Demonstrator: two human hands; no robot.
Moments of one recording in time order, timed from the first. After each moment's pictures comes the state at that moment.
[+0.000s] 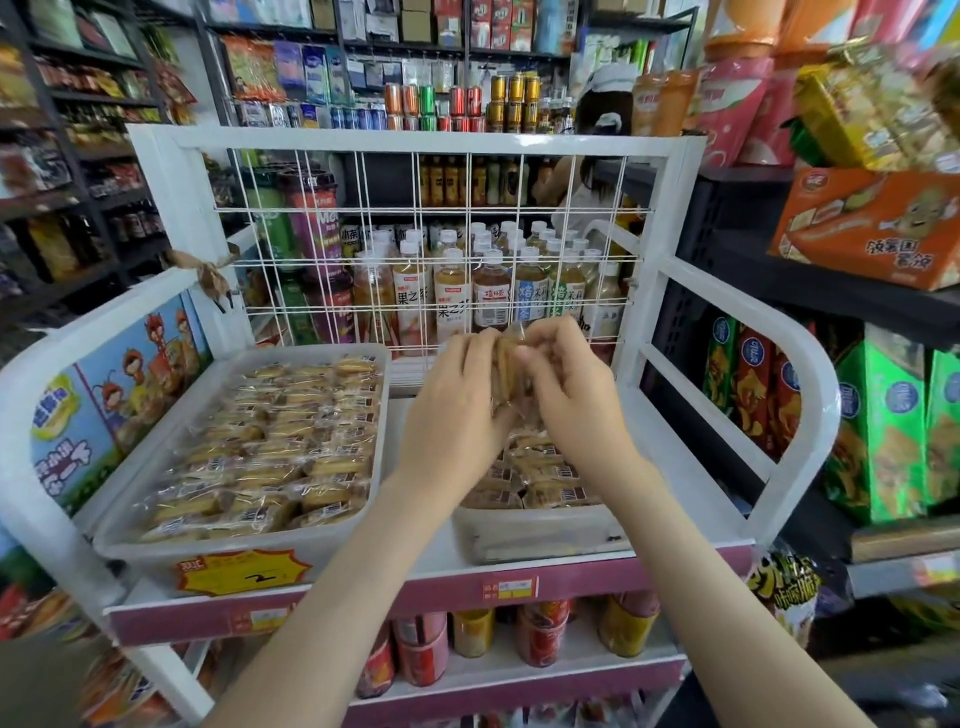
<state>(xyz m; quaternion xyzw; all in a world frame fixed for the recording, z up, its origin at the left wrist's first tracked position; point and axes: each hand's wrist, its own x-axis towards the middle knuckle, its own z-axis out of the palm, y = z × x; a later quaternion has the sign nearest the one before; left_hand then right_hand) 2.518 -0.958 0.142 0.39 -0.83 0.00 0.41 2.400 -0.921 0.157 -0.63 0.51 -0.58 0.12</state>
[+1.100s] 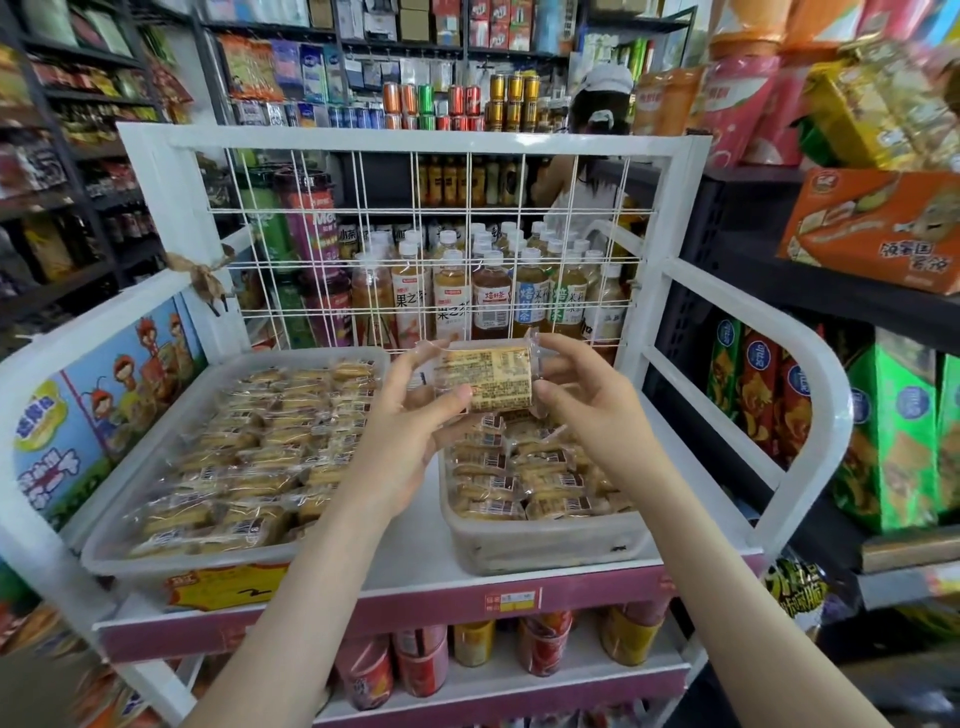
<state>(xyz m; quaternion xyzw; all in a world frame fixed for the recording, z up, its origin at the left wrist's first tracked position) 2.548 -0.979 0.133 0.27 -0.51 -0.64 0.50 2.367 -0.934 0.137 -0.60 0.52 -0.57 0.22</state>
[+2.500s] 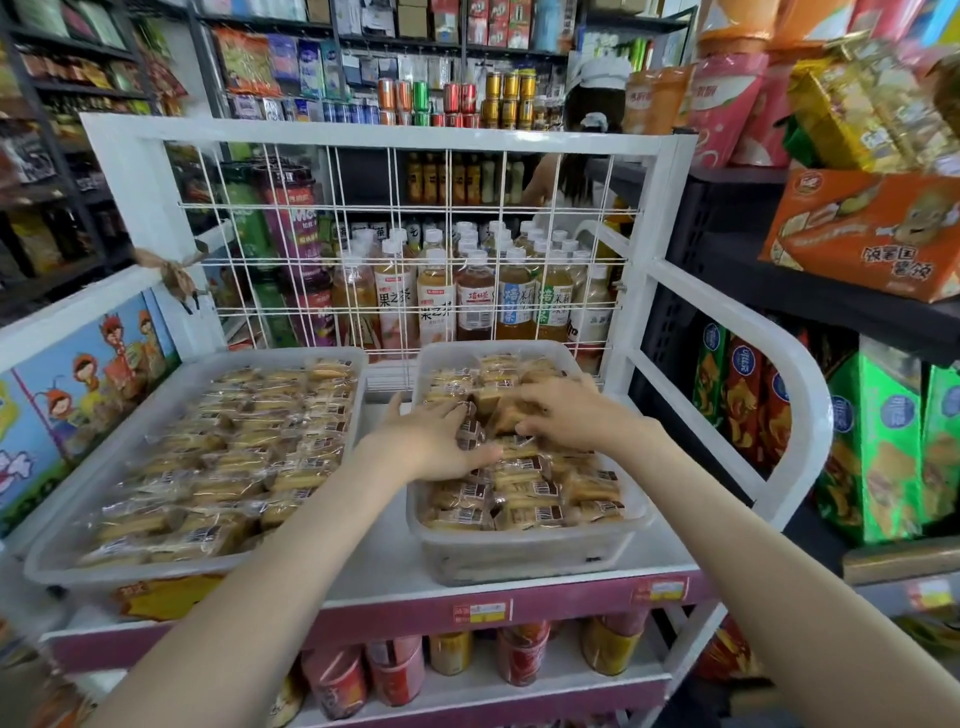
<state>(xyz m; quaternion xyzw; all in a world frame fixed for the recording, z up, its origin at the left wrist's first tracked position) 2.503 -1.026 0.122 0.47 -0.87 -0.04 -0.13 2.316 -0.995 0.125 -0.74 0.66 -0.06 0.07</state>
